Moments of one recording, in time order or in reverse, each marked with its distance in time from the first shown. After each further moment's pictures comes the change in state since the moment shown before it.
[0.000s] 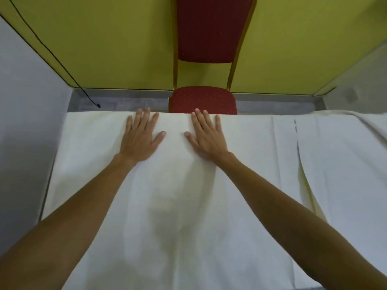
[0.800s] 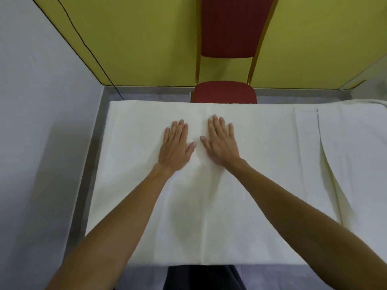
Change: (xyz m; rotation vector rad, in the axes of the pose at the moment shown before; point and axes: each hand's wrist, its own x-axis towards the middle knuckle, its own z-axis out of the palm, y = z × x) left_hand -0.087 0.034 0.011 -0.056 -0.033 -0.010; right_hand -0.059 -0.058 0.010 0.133 -0.028 0.044
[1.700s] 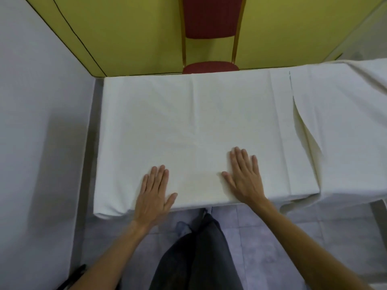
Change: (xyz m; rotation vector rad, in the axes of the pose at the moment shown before) left_hand -0.286 0.003 0.046 0.062 -0.029 0.100; right_hand -0.274 0.030 0.062 -0.135 0.059 0.119
